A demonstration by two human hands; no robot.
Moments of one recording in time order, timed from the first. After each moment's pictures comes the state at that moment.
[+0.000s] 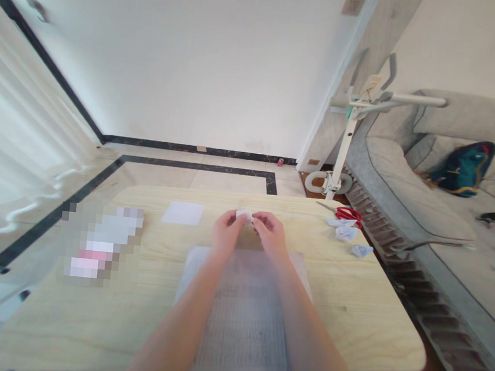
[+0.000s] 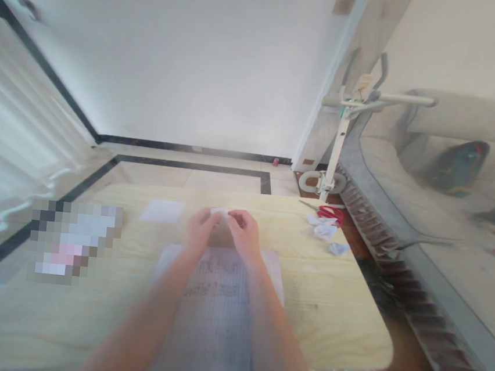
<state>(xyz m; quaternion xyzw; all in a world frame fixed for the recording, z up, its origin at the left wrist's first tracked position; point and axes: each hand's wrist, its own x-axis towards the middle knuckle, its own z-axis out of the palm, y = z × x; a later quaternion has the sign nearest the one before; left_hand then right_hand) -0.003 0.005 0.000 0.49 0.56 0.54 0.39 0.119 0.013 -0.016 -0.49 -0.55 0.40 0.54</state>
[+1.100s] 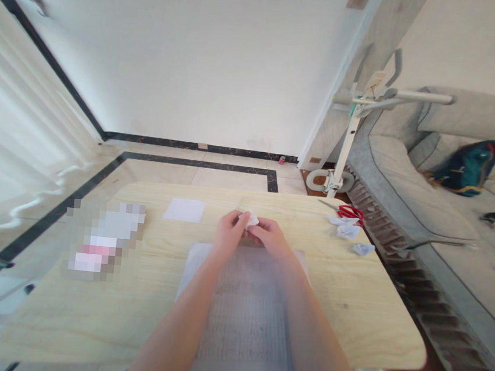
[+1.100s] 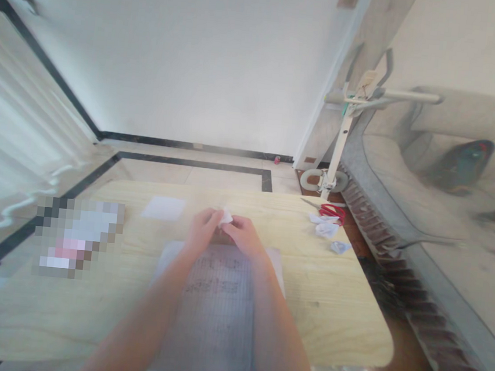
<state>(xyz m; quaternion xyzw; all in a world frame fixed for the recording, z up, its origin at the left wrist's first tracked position) -0.004 0.000 0.004 0.56 0.55 0.49 0.37 0.125 0.004 -0.004 -0.42 -0.59 0.55 0.41</state>
